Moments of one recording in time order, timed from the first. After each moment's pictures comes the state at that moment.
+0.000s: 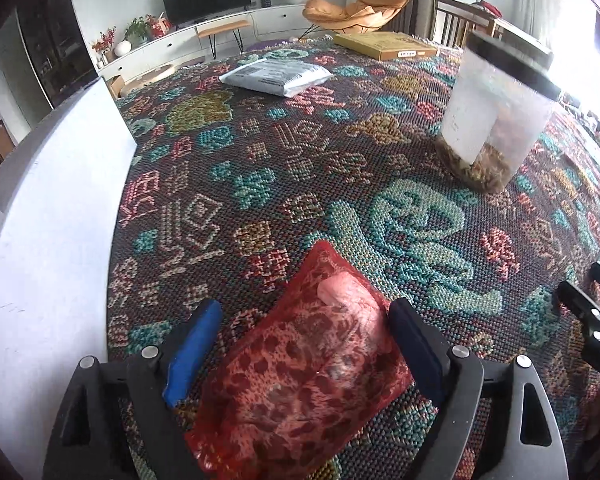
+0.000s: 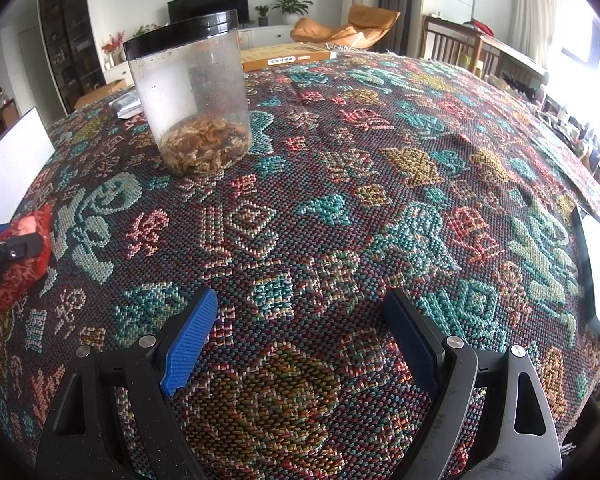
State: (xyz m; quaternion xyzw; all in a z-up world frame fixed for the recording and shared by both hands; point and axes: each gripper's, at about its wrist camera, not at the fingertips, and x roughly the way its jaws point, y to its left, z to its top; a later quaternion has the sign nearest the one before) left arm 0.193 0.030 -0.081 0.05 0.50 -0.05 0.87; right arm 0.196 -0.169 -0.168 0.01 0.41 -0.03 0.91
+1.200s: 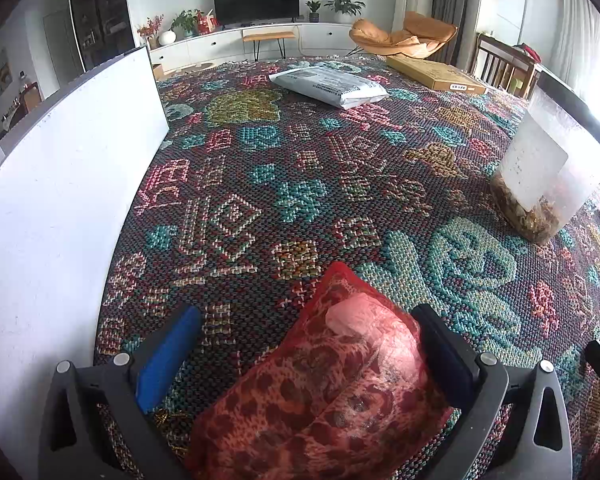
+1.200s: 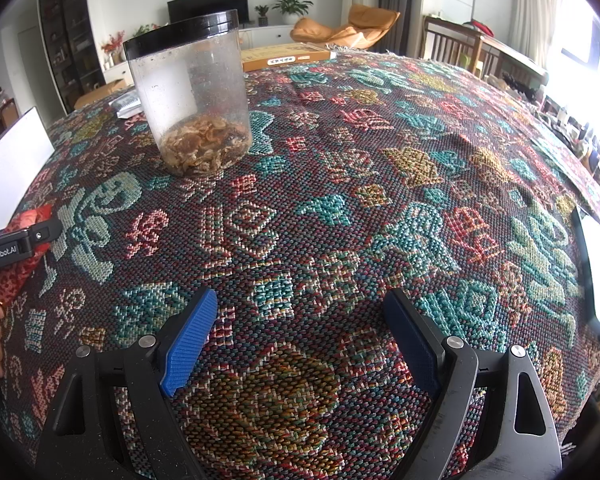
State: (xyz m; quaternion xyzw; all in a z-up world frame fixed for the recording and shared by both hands) left arm 0.206 0.059 -0.096 -0.02 0.46 0.01 0.89; right arm 0.196 -0.169 -0.168 0.01 0.41 -0.03 0.91
